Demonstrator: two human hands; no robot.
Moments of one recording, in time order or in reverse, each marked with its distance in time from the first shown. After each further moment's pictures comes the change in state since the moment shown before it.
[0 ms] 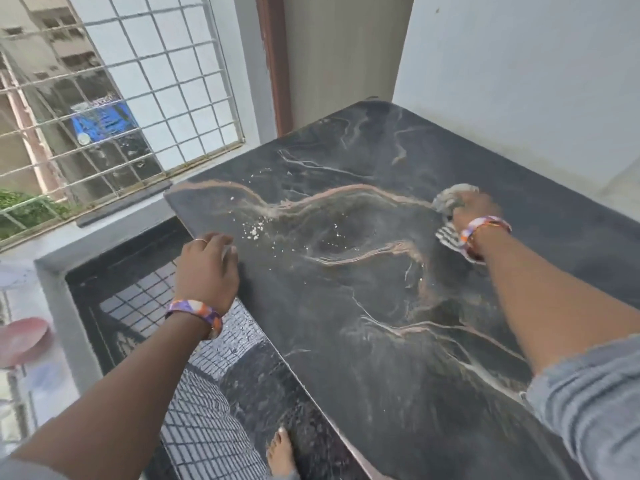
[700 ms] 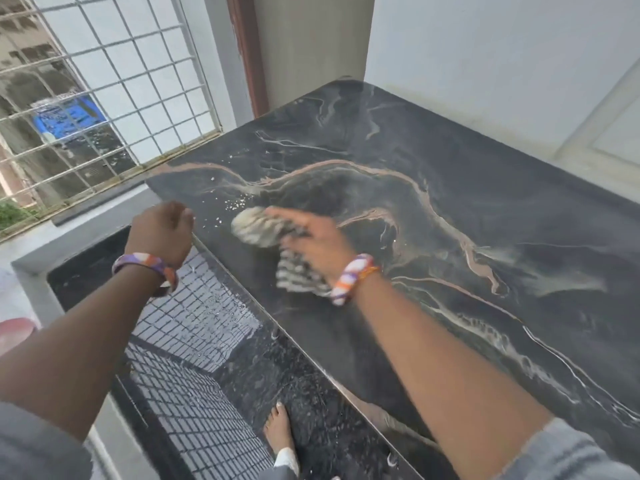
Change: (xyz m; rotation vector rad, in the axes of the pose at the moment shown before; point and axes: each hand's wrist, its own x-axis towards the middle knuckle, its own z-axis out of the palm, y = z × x) left_hand 0.009 -0.001 -0.045 -0.069 -0.028 -0.089; right_hand -0.182 -0.109 0.054 0.842 -0.537 -0.378
